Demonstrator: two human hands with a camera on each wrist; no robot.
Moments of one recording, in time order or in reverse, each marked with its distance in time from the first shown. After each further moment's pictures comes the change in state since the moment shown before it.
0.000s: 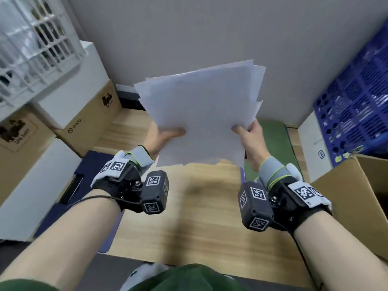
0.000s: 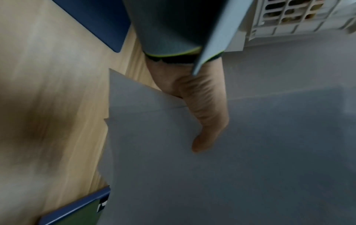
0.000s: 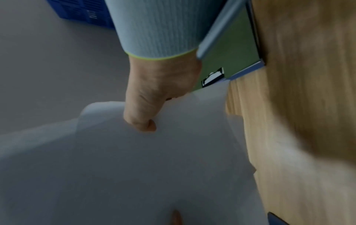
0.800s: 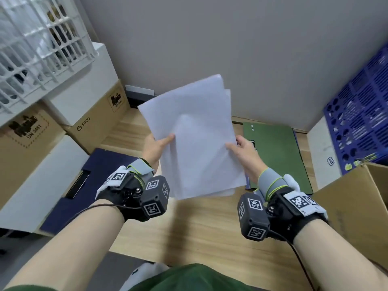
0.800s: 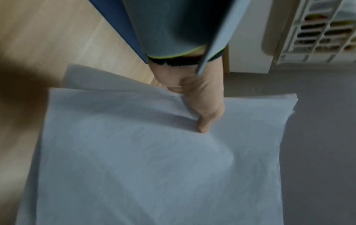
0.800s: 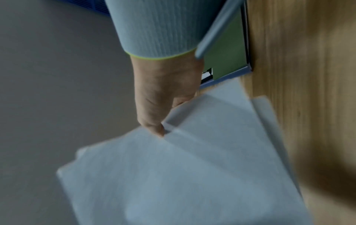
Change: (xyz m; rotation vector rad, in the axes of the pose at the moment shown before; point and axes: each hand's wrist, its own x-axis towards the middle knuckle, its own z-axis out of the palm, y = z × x) left_hand -0.005 -0.036 -0.009 -0.107 0.302 -0.103; right_hand 0.005 0.042 -0.001 -0.100 -0.229 0.130
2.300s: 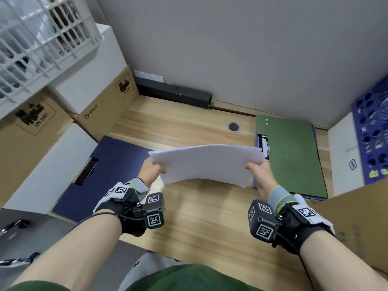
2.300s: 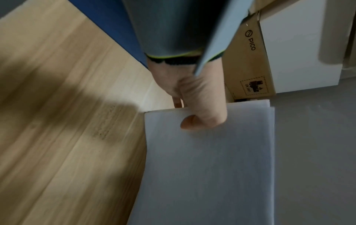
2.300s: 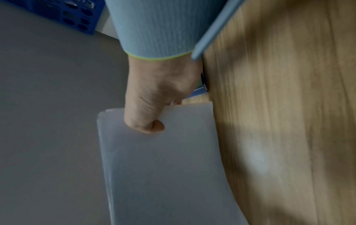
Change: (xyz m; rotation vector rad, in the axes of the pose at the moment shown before) left_hand -0.016 -0.068 -0.041 0.311 0.032 -0.261; right_hand 0.011 0.070 -0.024 0.031 0.165 0.194
